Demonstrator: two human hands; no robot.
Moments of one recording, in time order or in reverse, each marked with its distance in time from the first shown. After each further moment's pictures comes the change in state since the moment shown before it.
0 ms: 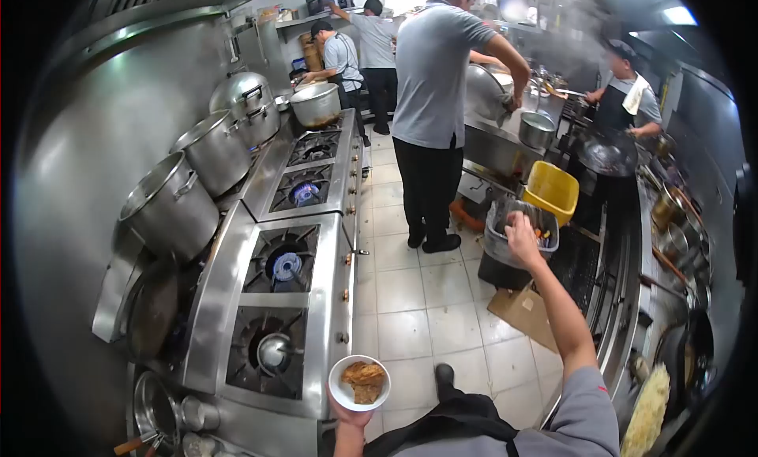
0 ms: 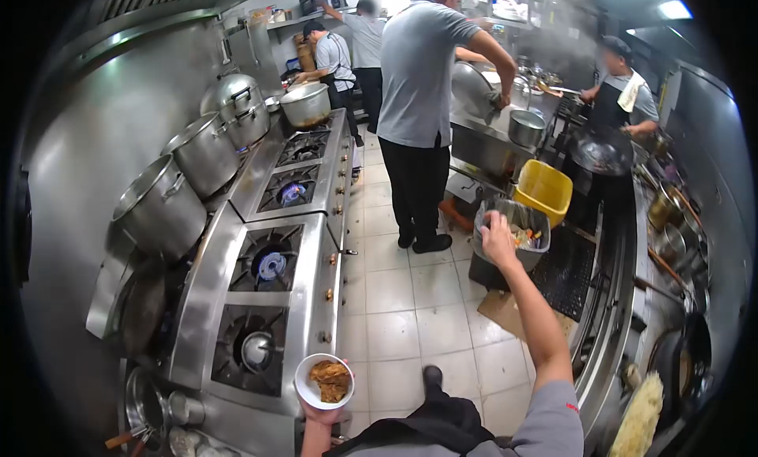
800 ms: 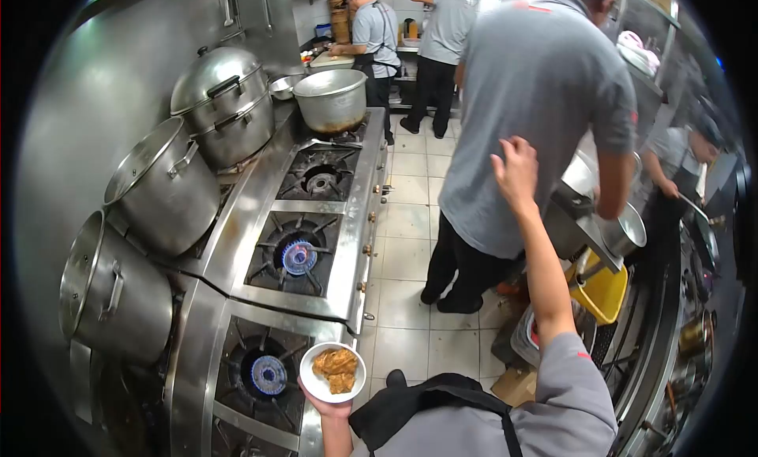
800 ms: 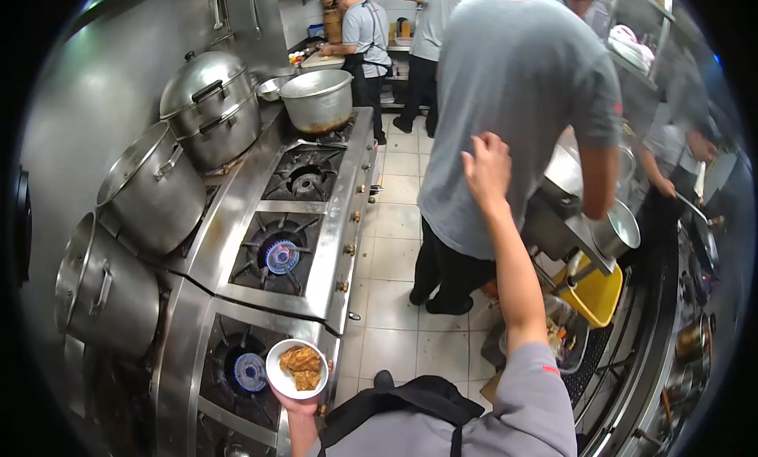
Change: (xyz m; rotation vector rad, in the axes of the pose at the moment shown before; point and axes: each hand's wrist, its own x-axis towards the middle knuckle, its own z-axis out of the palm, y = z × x) left_hand 0.499 0.099 0.124 0.007 0.076 0.372; right_hand 0.560 -0.061 0.307 -0.279 0.281 -0.315
